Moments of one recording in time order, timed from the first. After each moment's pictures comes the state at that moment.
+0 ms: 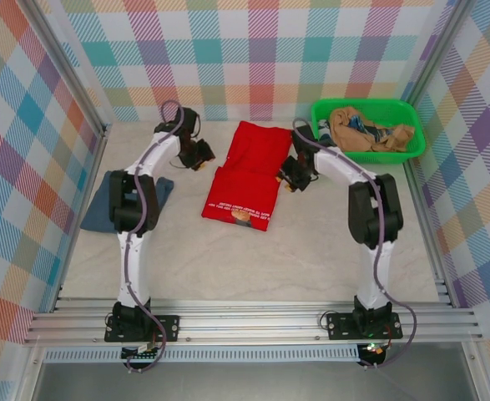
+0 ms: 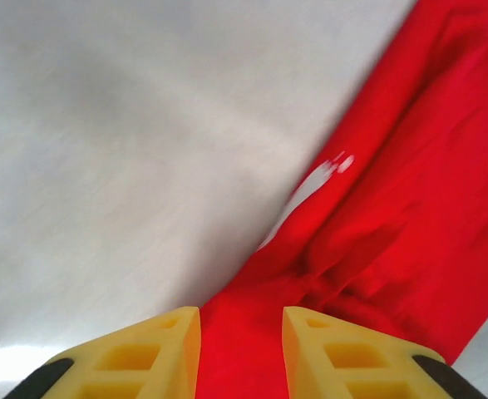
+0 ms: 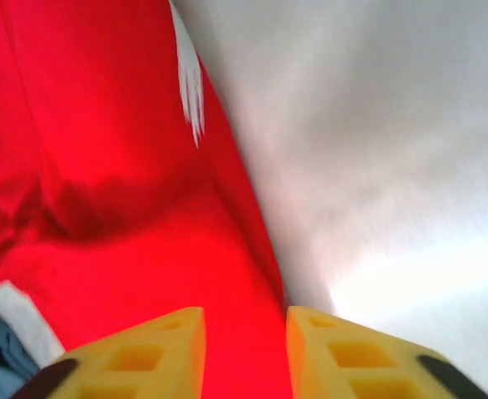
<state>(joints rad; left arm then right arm) -0.19 2.23 1.96 -0.88 0.24 -0.71 0.37 2.02 1.59 -0.75 -0.26 1.03</state>
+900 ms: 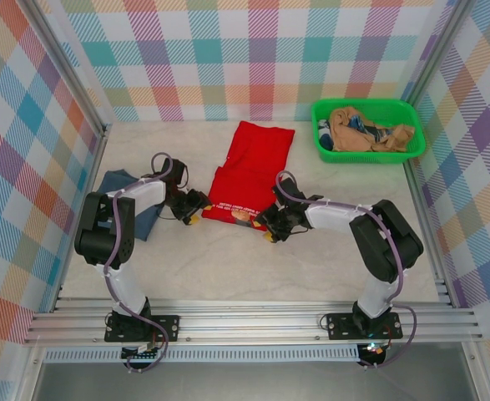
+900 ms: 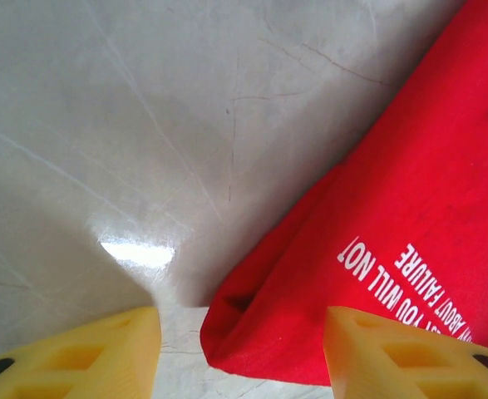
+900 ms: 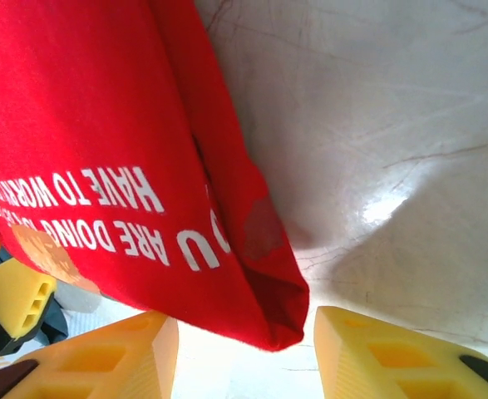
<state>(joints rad) -0.19 1.84 1.12 -0.55 0.44 -0.79 0.62 1.76 0.96 -0.26 -0.37 1.36</state>
